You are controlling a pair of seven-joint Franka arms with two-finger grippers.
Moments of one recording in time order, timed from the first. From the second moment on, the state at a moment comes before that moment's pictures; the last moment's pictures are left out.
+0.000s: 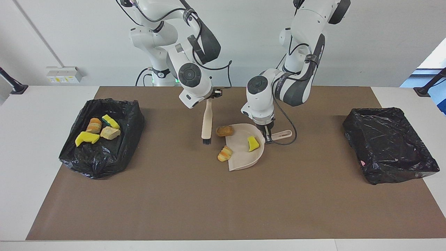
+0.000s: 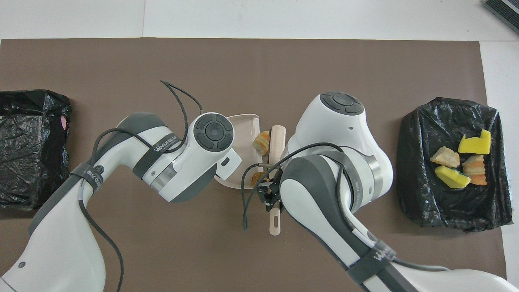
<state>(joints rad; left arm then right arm) -0.15 0.35 -0.47 -1.83 0.44 1.99 0.76 0.17 0.15 0.32 -1.89 0.31 1.56 0.51</state>
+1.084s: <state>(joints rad) -0.15 0.35 -0.47 -1.84 0.44 1.99 0.75 0.28 0.18 0.33 -2.04 0.65 1.96 0.56</state>
